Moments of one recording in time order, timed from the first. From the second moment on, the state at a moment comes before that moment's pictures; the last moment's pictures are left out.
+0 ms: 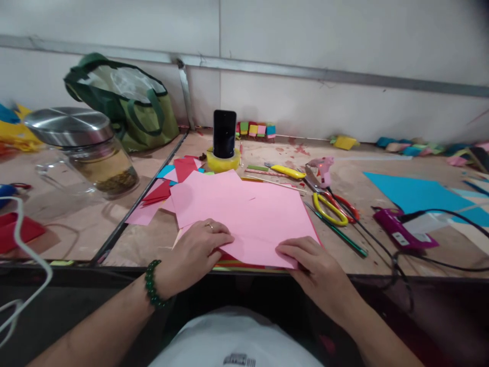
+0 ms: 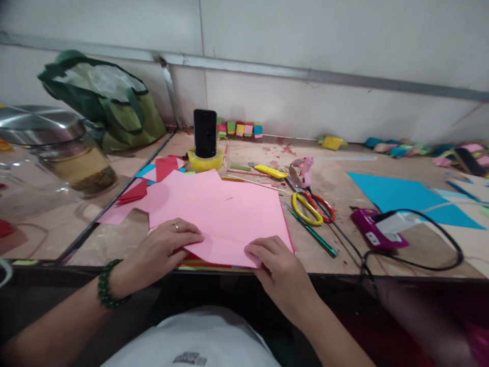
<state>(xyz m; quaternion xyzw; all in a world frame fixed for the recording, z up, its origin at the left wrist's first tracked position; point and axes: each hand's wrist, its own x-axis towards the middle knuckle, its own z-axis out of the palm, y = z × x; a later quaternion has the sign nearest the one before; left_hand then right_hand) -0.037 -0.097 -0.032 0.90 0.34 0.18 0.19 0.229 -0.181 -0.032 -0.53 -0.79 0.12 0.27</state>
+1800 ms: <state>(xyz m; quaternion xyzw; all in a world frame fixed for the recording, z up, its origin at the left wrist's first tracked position) -0.015 -0.074 -0.018 0.93 0.35 0.13 0.00 0.216 -0.157 -0.034 -0.73 -0.66 0.07 0.17</state>
